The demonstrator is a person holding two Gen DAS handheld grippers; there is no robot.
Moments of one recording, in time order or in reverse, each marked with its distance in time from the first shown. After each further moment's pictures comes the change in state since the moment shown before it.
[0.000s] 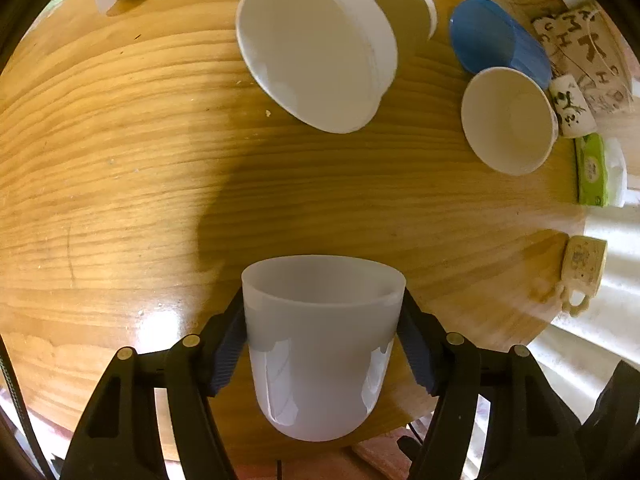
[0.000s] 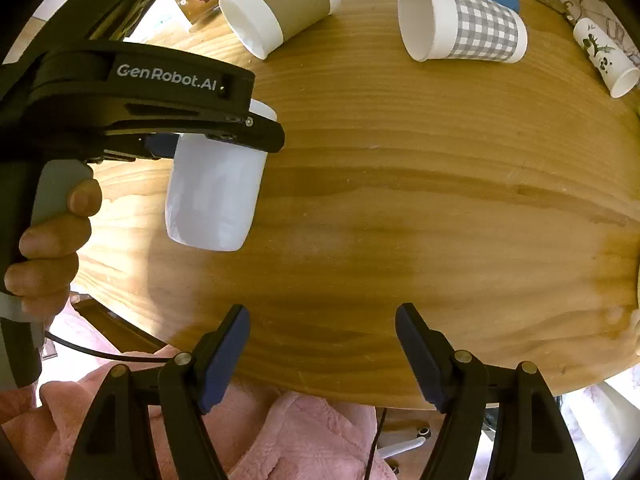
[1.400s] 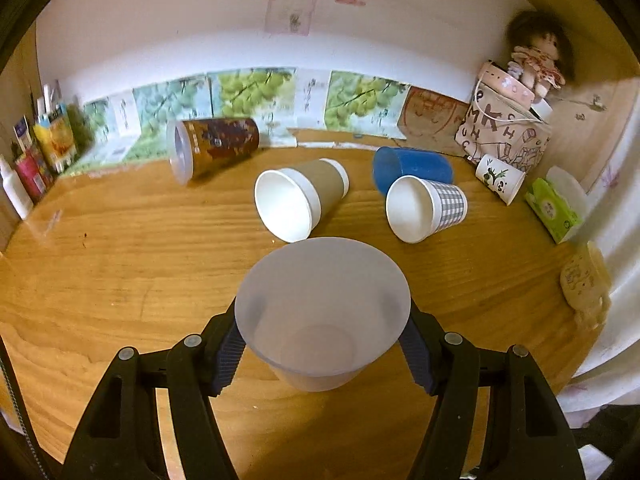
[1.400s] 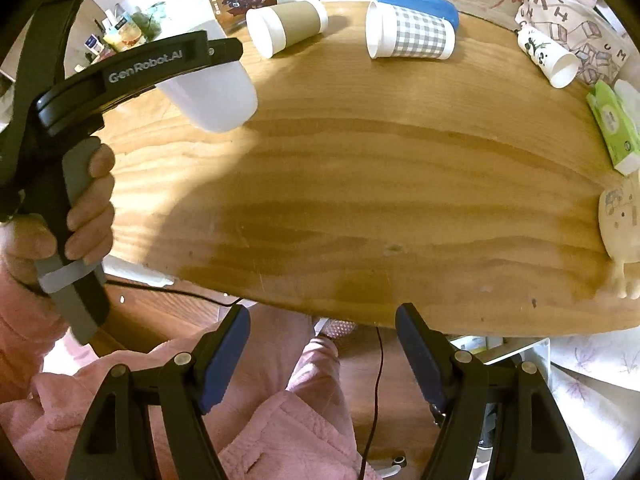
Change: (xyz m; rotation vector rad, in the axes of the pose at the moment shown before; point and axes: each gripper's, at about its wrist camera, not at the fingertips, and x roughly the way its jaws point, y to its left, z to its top) left arm -0.051 -0.033 -0.119 0.193 -0.846 0.110; right arm -0.005 0.027 -0.115 -0.046 -0.219 -0.042
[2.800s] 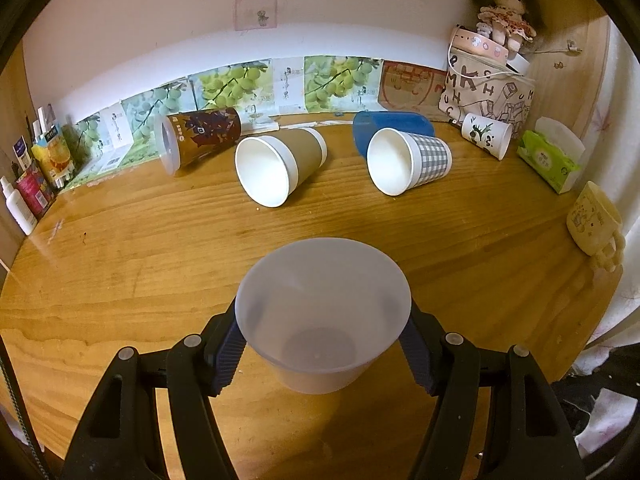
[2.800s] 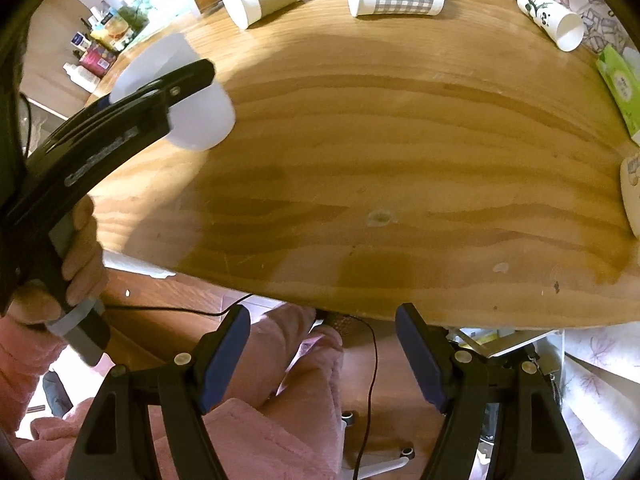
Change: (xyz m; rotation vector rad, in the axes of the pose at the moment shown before) left arm 0.001 -0.020 -0.039 0.109 0.011 0.039; right arm 0.044 -0.047 0.007 0.060 0.023 0.048
